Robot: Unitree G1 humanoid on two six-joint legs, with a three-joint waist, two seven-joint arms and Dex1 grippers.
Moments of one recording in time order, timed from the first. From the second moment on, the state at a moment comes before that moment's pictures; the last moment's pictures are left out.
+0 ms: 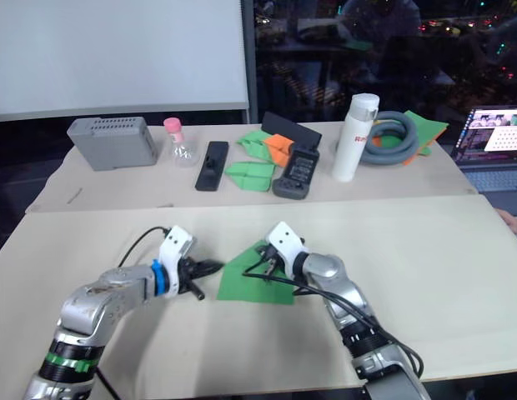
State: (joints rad) left arm -0.34 0.41 -0.04 -0.26 -0.42 0.91 -0.62; right arm -0.46 -0.28 0.28 0.17 0.01 0.27 0.66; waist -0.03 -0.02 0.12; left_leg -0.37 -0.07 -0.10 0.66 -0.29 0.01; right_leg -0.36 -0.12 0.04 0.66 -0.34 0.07
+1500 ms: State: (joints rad) left arm -0.50 0.31 -0.28 0.08 -0.17 0.63 -0.72; right arm -0.28 -0.68 0.21 -0.14 0.05 0.36 0.93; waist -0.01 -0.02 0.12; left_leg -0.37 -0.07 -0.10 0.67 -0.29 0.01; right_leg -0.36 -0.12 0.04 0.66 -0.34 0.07
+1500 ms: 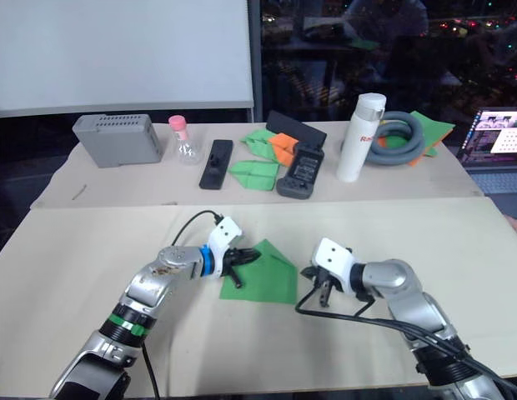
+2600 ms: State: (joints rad) left arm -0.54 0.22 -0.24 0.18 -0.19 0.58 -0.71; right arm -0.42 -0.51 0.29 -0.02 -0.02 0.33 0.80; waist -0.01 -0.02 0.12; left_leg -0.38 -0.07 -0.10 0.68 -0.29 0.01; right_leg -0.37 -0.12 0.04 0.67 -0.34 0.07
